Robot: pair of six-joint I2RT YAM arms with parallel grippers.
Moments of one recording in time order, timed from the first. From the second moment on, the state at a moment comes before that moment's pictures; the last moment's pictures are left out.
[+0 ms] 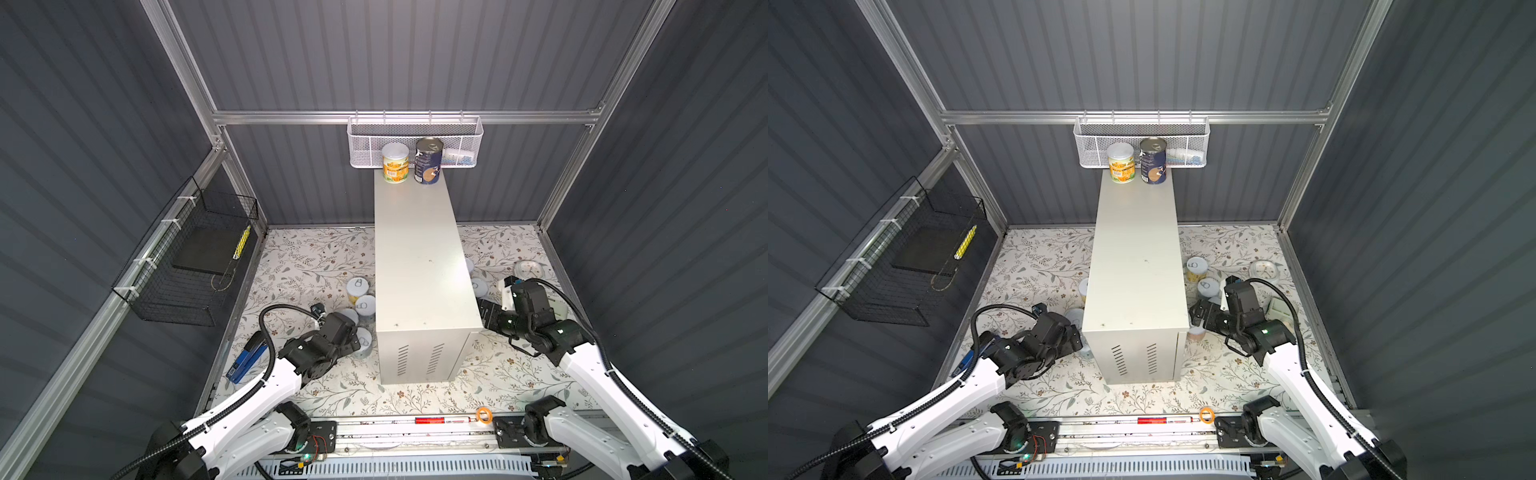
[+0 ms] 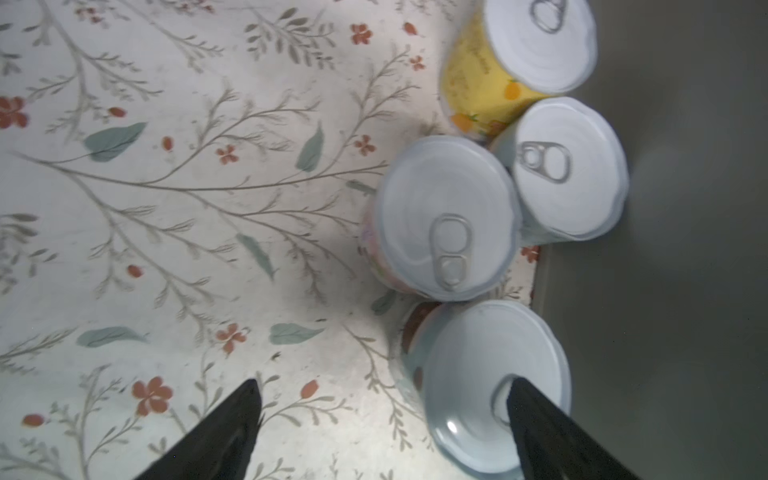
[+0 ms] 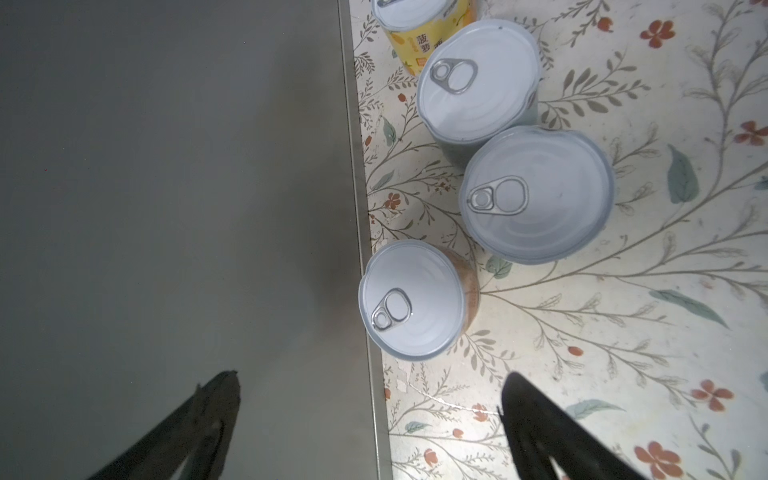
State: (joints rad) left arm -0.71 0.97 0.58 -0.61 -0.32 -0.86; right arm 0.33 0.92 0.73 -0.62 -0.15 0.61
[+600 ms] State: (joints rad) left arm -0.78 1.16 0.58 -0.42 -0.29 -0.80; right arm 0.33 0.94 0.73 -0.61 -0.15 0.61
